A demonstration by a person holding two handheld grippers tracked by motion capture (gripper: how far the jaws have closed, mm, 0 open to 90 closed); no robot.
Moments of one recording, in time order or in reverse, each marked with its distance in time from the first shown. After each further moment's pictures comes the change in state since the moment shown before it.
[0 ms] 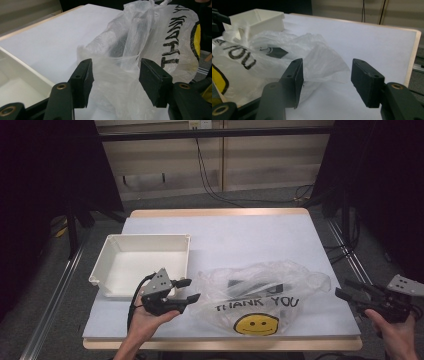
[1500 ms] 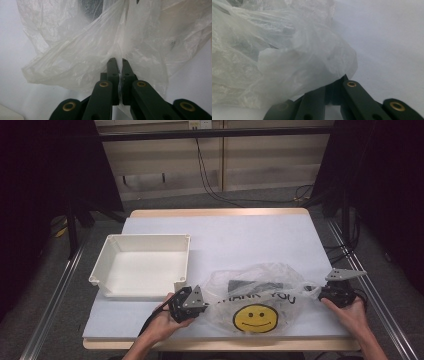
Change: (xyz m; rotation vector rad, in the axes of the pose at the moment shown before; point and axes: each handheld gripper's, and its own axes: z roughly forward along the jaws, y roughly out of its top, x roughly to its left) left arm -0.014 -0.040 0.079 0.365 -0.088 0.246; right arm -0.013 -0.037 0.110 0.373 0.046 -0.070
